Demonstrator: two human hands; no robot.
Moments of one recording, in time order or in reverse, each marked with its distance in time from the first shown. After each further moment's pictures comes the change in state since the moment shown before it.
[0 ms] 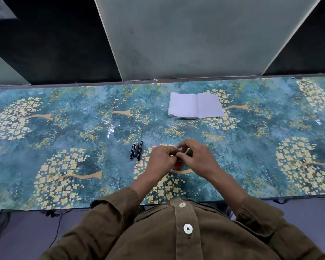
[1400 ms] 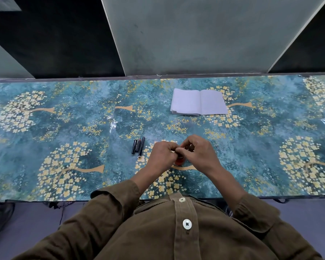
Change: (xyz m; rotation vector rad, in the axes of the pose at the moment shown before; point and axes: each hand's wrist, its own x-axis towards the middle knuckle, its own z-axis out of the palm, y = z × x) left_hand 0.004 -0.004 0.000 0.035 -0.005 0.030; right_hand 0.002 0.001 0.003 -0.014 0.085 0.007
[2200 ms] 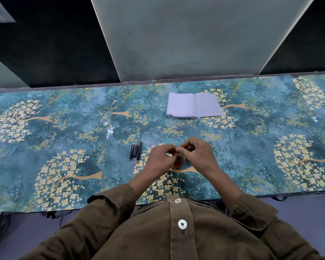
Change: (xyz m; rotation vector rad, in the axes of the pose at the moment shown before) left_hand -0.001 -0.007 -0.001 -0.069 -0.014 0.040; right_hand -0.001 0.000 -0.002 0.191 0.070 0.135
